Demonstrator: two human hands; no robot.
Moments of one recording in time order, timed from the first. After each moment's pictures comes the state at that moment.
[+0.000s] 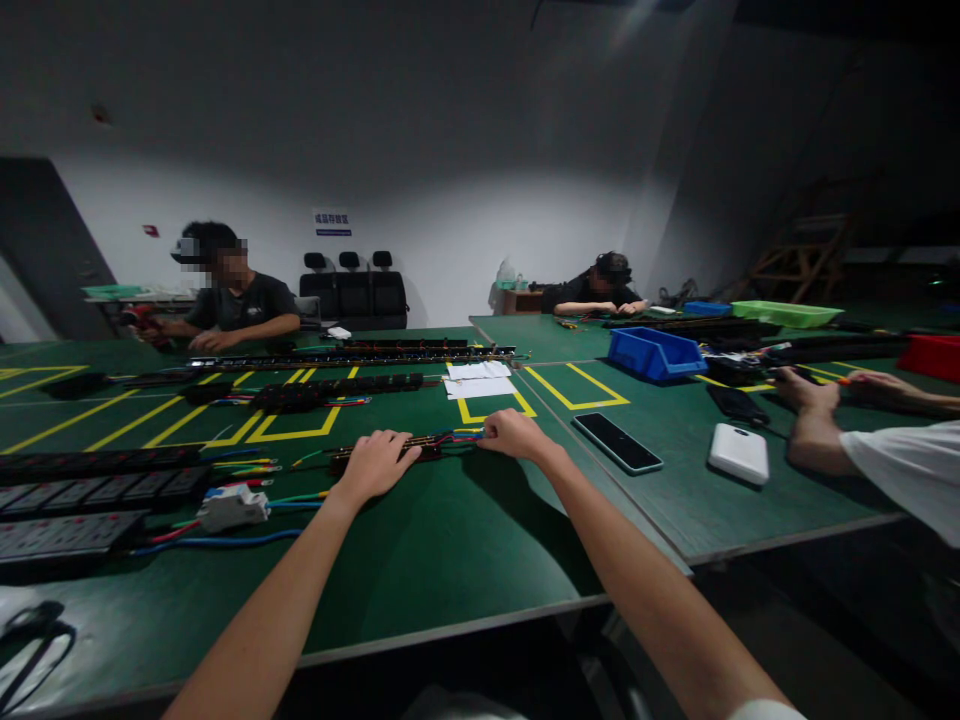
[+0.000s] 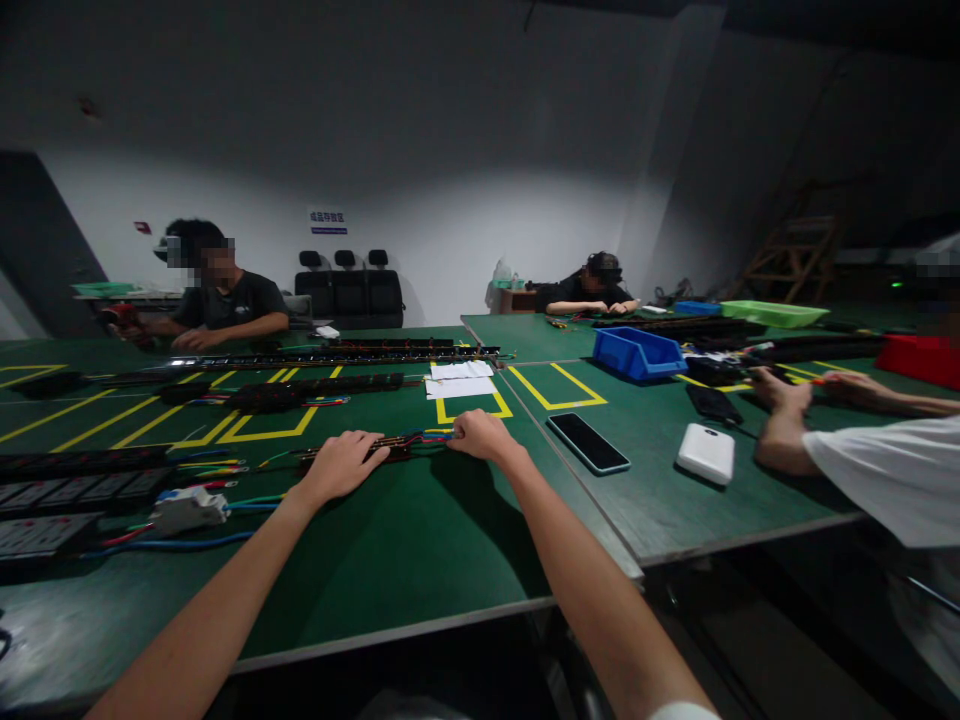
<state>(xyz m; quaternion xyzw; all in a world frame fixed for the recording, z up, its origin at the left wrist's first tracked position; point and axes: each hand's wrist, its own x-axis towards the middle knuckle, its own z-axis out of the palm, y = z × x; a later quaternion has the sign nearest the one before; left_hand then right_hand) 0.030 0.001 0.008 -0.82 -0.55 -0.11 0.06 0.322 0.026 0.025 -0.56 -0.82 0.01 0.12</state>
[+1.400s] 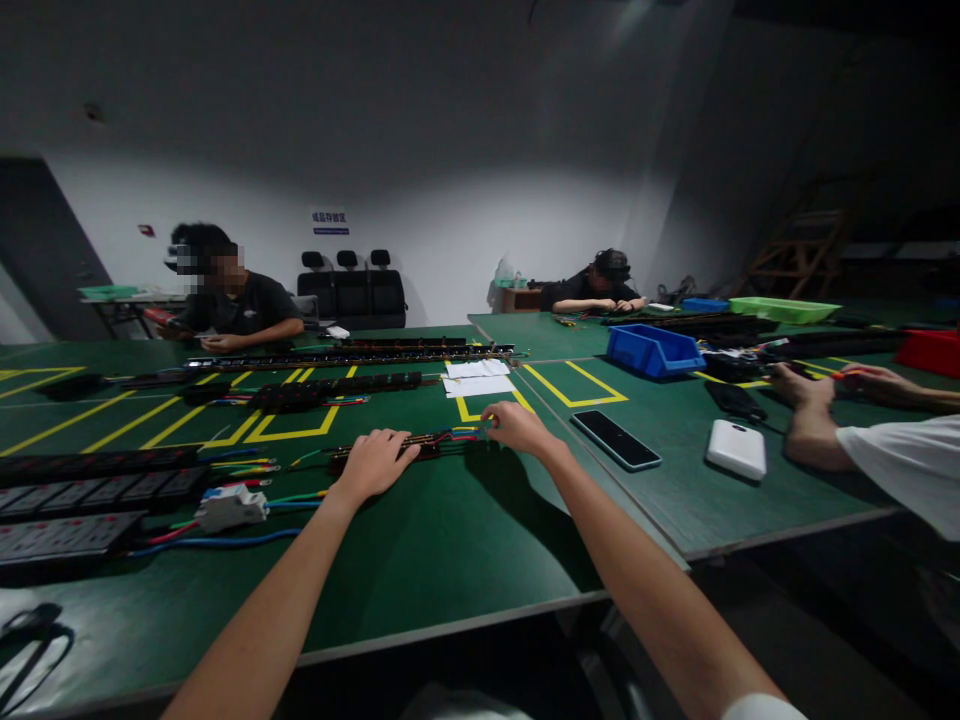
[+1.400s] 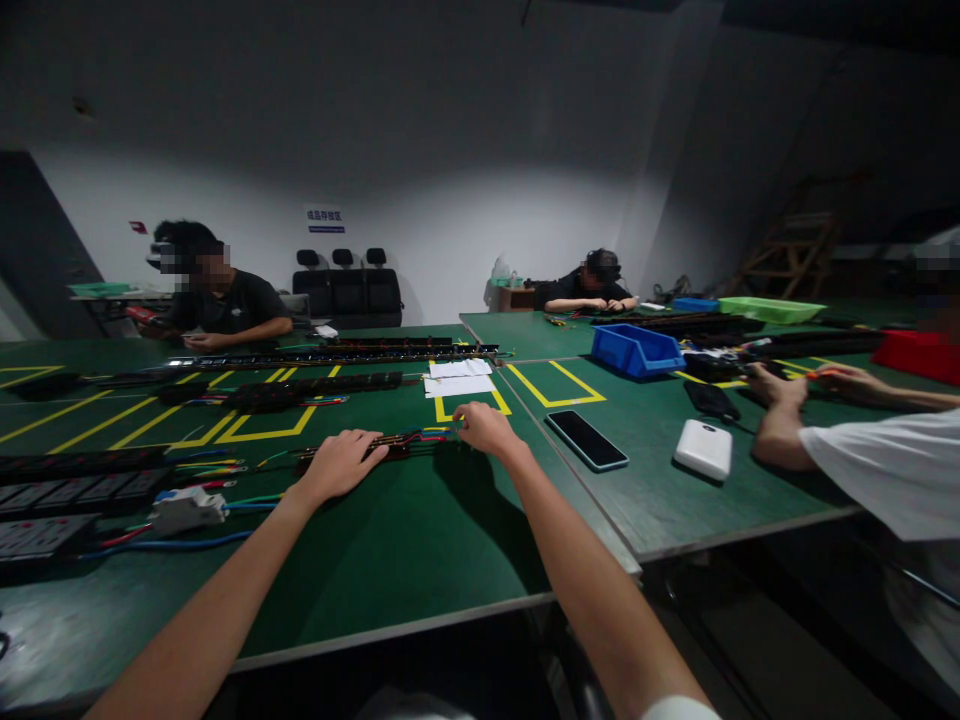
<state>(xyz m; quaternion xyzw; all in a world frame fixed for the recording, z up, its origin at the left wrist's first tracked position) 0.031 0.000 0.010 -0.82 -0.56 -0.11 0.03 0.333 0.036 0.021 -0.56 -0.81 0.03 0.17</state>
